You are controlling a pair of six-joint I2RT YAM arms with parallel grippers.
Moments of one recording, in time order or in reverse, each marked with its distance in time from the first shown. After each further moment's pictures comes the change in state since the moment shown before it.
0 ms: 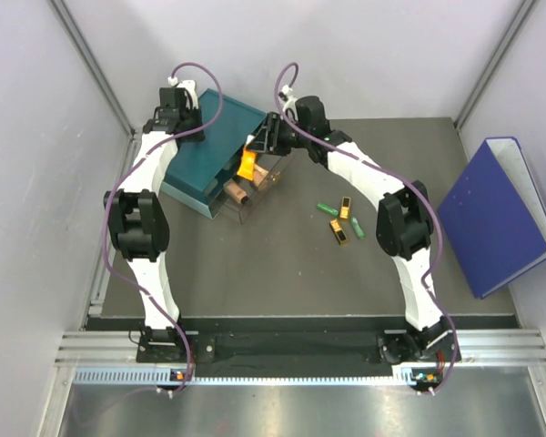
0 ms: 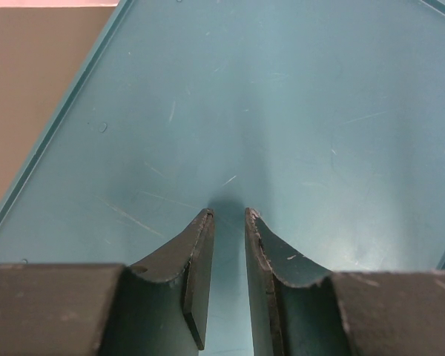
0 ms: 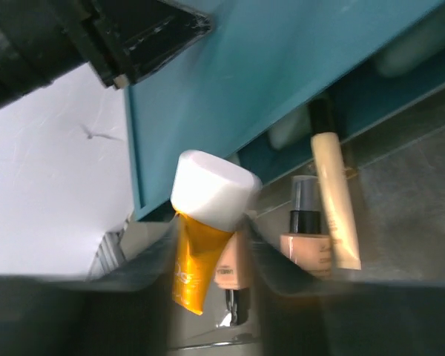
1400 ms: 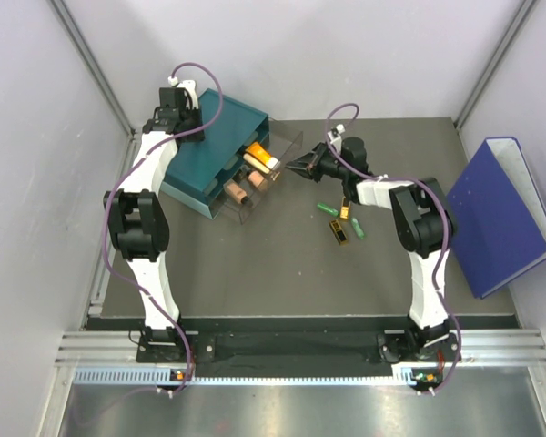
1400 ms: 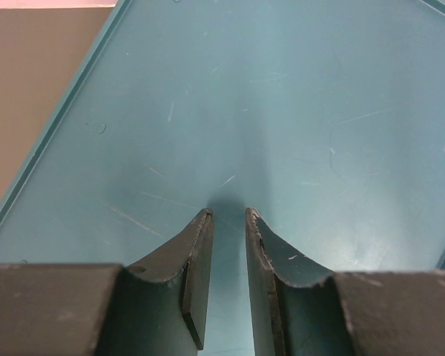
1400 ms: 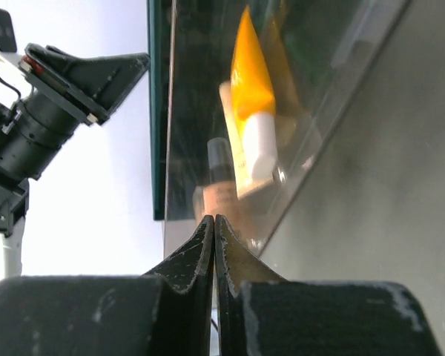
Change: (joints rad) left arm -0.001 0.000 0.000 0.000 0.007 0.005; right arm -0.191 -0.100 -0.709 0.791 -0.111 0.592
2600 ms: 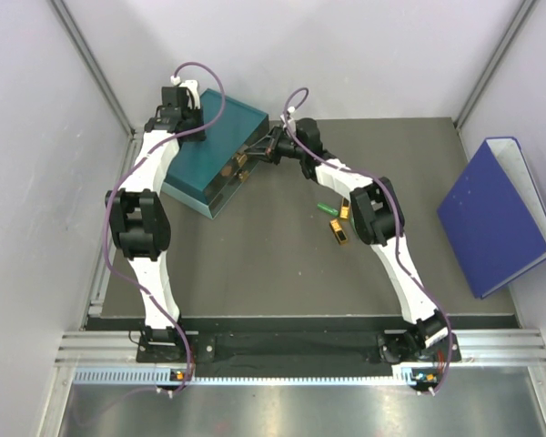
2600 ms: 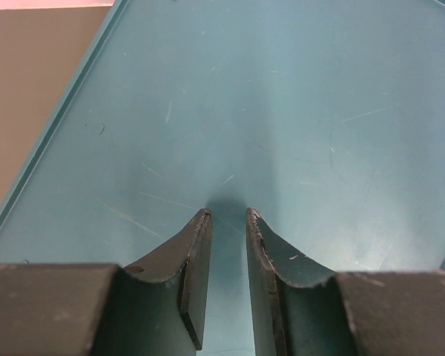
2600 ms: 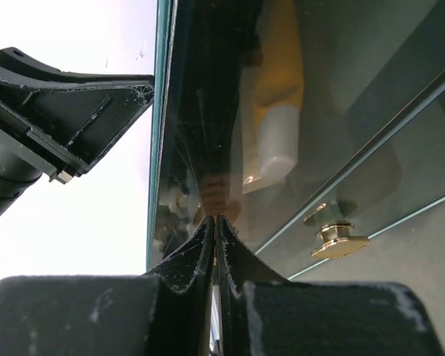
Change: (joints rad) left arm -0.011 0.014 0.026 -0.026 -0.021 0.014; right arm 0.149 0.490 0.834 -0.276 -0.045 -0.011
